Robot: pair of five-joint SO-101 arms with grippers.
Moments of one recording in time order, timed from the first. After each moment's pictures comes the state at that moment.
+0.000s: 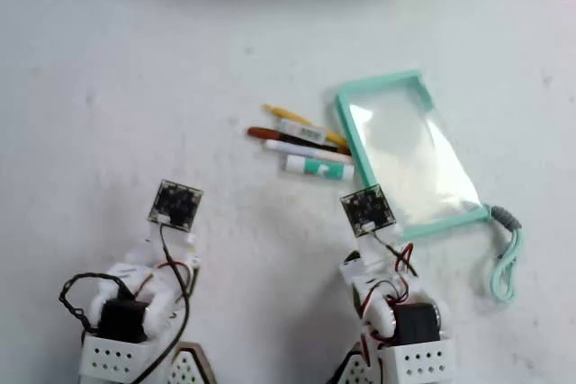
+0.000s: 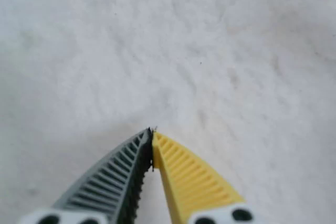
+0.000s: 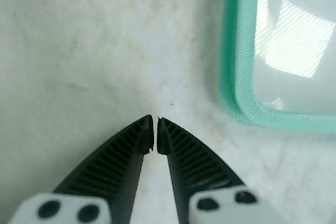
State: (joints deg) left arm 2.3 -104.0 97.0 73.3 -5.8; right arm -11.7 -102.8 96.4 72.3 16.0
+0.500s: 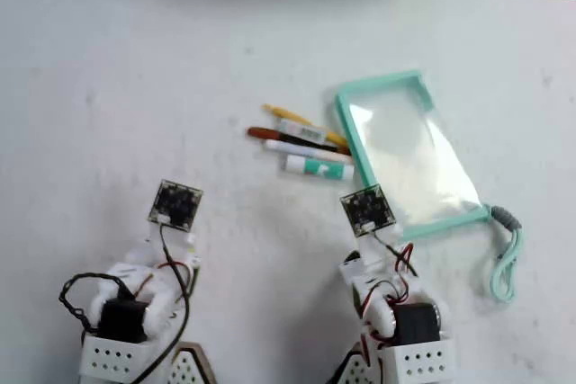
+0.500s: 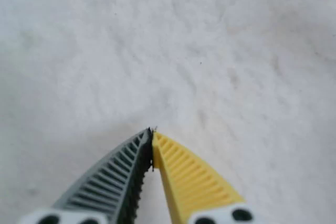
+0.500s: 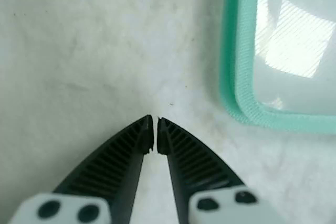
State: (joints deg) left arm 2.3 -104.0 97.0 73.3 -5.8; right arm -11.7 -102.8 96.4 72.3 16.0
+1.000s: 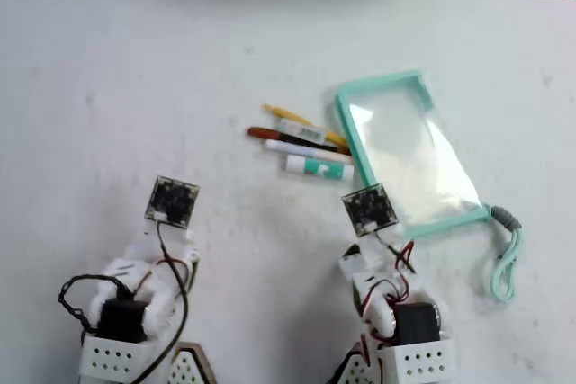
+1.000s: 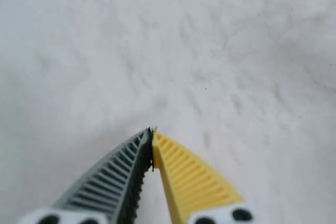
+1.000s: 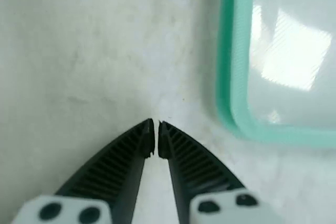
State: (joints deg) left arm 1.8 -104.0 97.0 67.6 -5.8; right arm -11.7 -102.8 96.4 66.8 15.9
